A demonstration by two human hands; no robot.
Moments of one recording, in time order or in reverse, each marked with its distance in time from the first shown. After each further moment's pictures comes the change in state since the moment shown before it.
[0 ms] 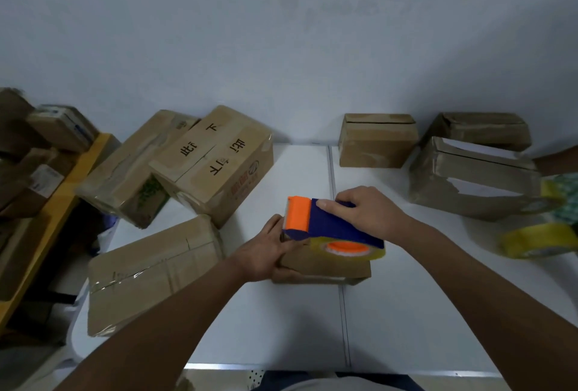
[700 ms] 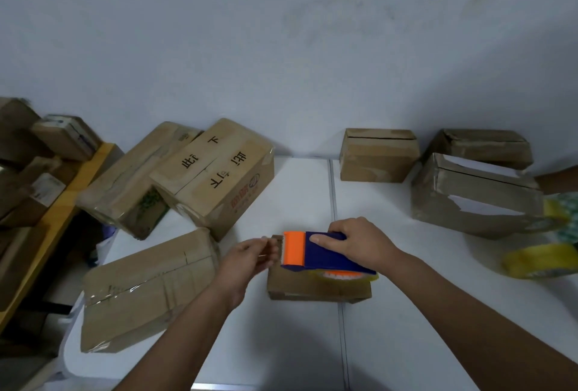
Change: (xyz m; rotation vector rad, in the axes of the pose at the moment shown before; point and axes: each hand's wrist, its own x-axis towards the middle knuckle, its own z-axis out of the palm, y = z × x) left_hand -0.018 0.043 -0.045 -1.464 0.495 -0.954; right_hand 0.005 0.017 0.029 0.016 -0.058 0.014
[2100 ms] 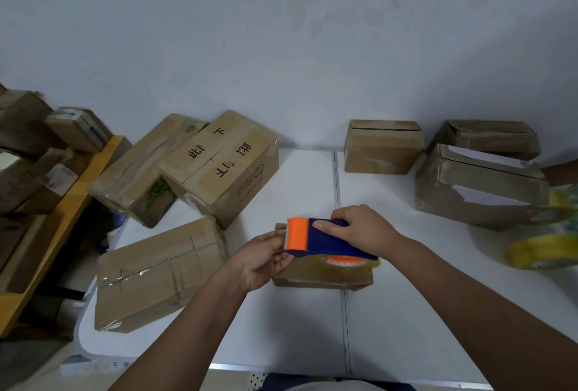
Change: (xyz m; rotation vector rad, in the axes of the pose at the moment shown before) left_hand -0.017 0.012 0.026 -0.315 -0.172 -0.305; right_hand -0.001 0.000 0.001 -0.031 -0.002 -0.005
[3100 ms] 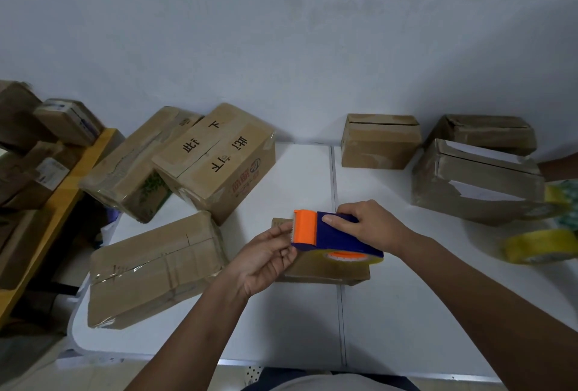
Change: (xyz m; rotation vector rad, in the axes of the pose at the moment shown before) left_hand -0.005 -0.010 0.004 -0.207 -0.141 0.028; right_hand -0.010 0.010 -0.013 0.081 -0.037 -0.029
